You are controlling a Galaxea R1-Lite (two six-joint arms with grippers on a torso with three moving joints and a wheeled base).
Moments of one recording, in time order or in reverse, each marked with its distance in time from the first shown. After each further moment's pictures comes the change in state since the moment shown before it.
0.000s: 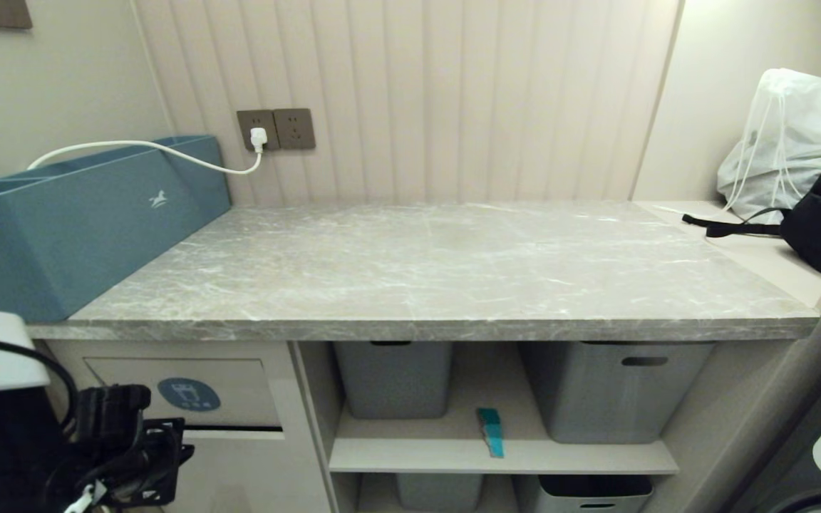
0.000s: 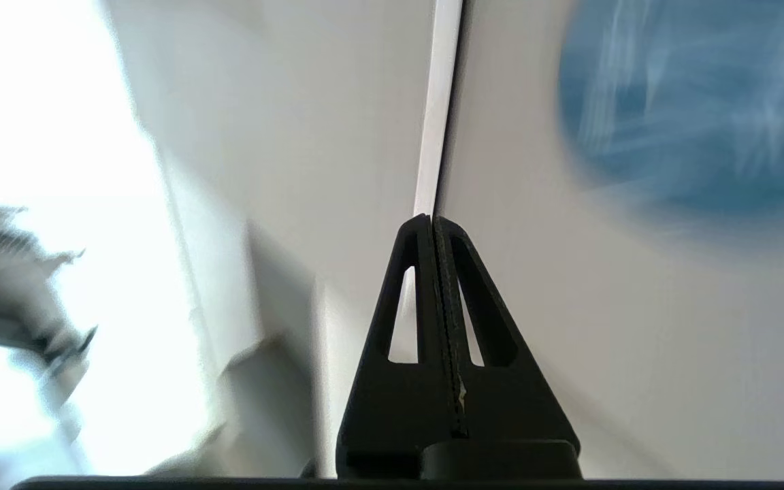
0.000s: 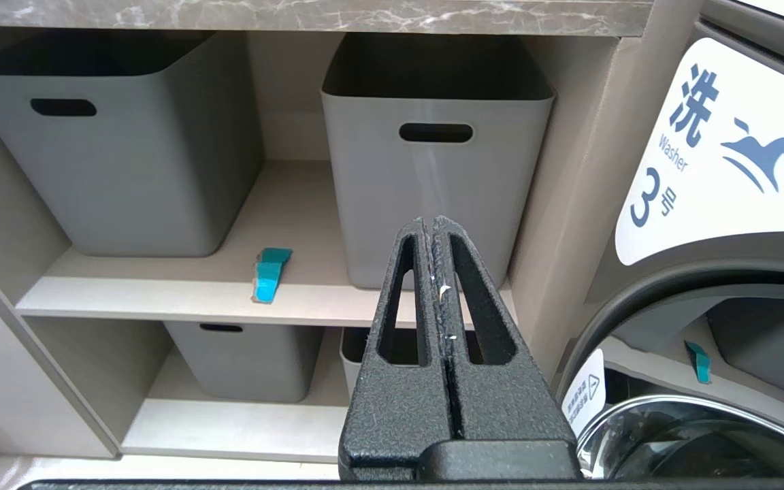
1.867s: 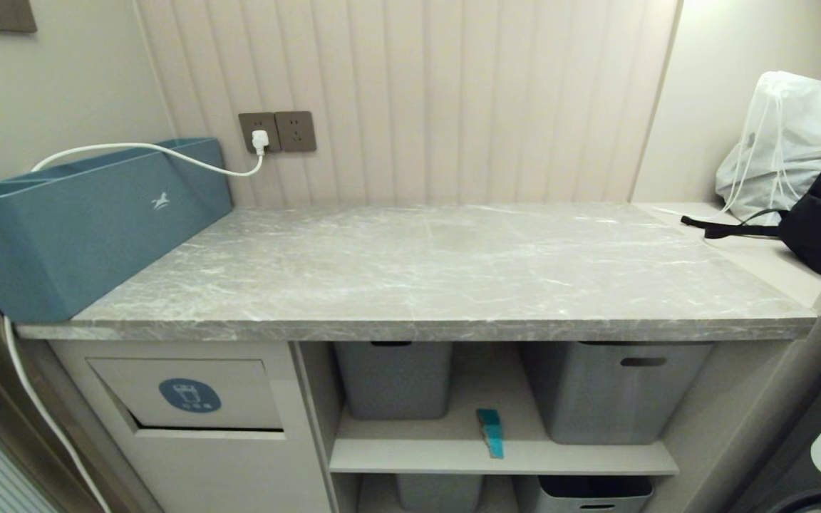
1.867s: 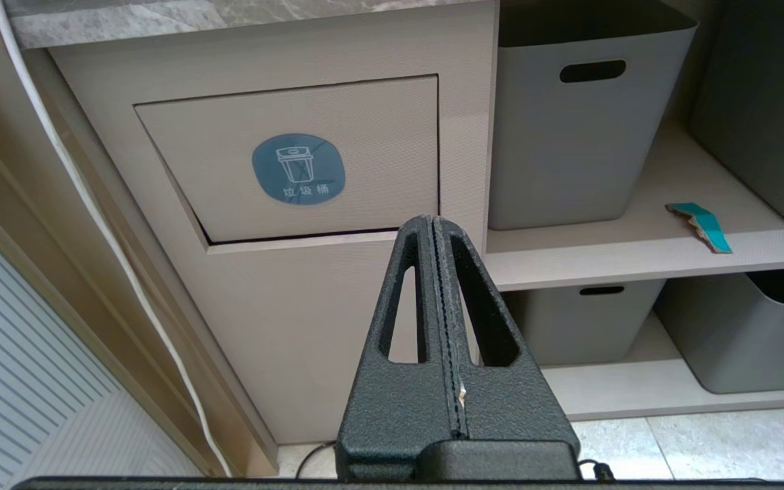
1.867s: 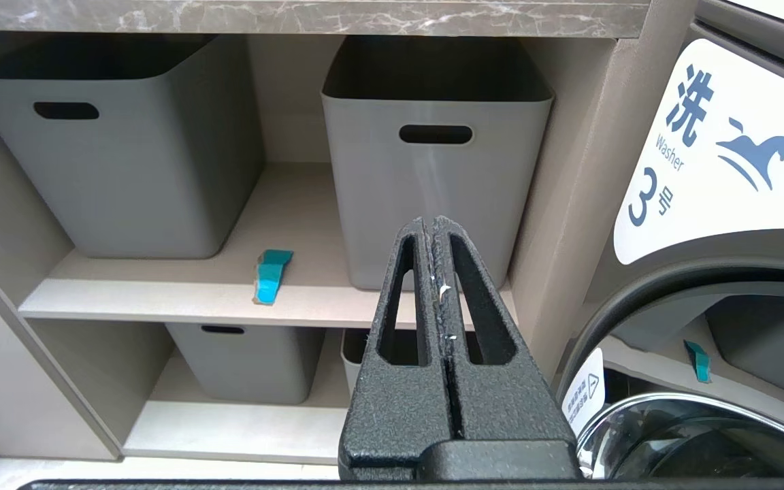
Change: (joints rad) left arm -0.152 -2.183 0.322 1.079 0.006 1.525; right arm 0.000 0.000 0.000 0.000 0.000 0.003
